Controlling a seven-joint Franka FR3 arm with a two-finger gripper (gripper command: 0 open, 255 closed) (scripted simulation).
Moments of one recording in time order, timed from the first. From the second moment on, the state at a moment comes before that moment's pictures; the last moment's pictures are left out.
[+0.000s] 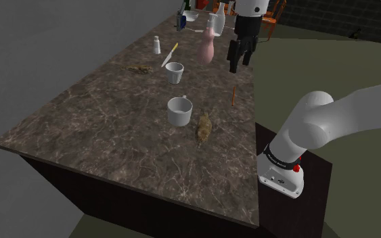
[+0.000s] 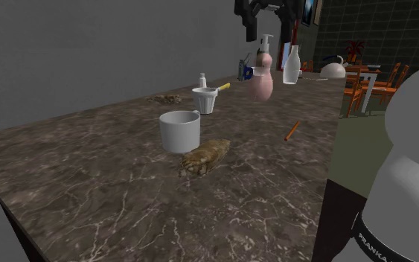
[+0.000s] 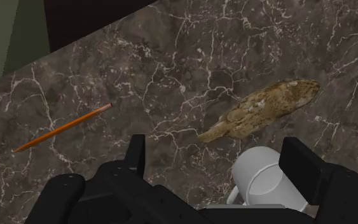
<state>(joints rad) 0.02 -0.75 0.01 -2.39 0.05 1.49 0.09</state>
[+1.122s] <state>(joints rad) -0.01 -0.80 0.35 -2.84 0.44 2.07 0.75</state>
